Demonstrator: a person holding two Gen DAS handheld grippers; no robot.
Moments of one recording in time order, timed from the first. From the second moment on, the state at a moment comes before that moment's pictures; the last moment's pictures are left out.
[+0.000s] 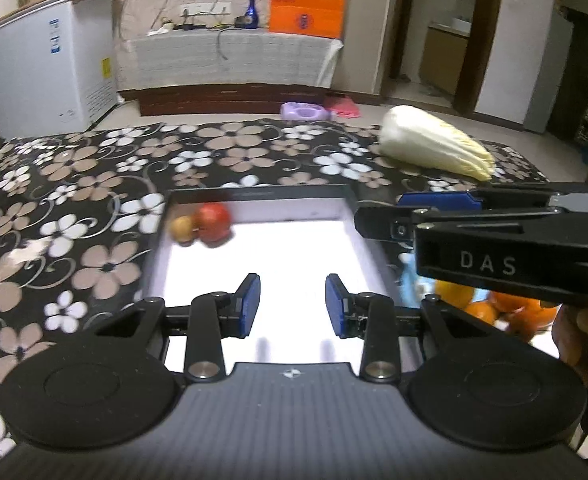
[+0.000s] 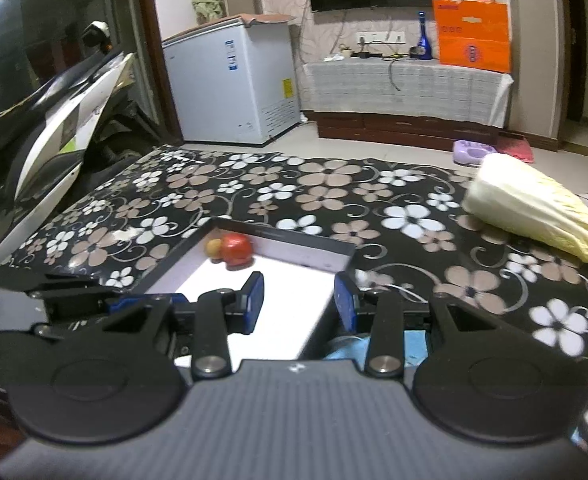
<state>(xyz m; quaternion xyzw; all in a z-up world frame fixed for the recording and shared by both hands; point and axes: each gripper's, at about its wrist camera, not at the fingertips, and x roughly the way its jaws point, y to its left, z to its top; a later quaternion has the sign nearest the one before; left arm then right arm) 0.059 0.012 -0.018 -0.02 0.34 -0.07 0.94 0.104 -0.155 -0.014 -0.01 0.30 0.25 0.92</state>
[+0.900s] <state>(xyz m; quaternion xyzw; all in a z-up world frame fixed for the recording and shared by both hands) 0.059 0.058 -0.032 -0.02 0.36 -0.05 0.93 0.181 -0.043 -0.059 -0.05 0.38 0.28 0.88</state>
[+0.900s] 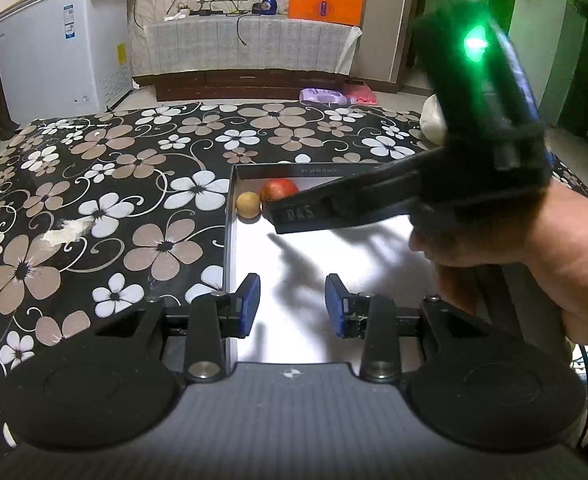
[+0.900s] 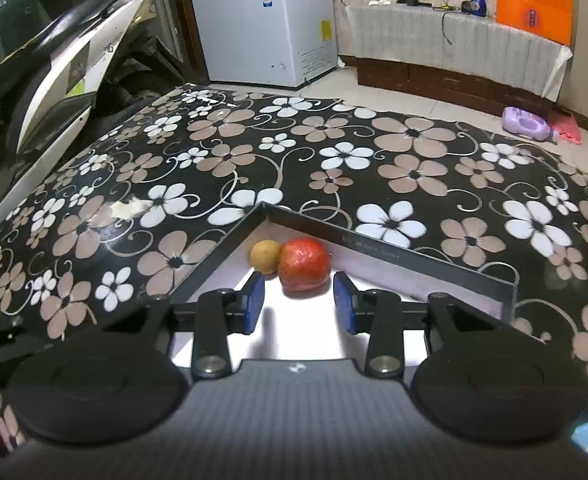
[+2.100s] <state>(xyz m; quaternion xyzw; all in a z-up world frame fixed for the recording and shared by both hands) 0.056 0.057 -0.037 -0.01 0.37 -0.08 0.92 0.186 -0.005 -0.066 -0.13 0.40 0.31 0.85</state>
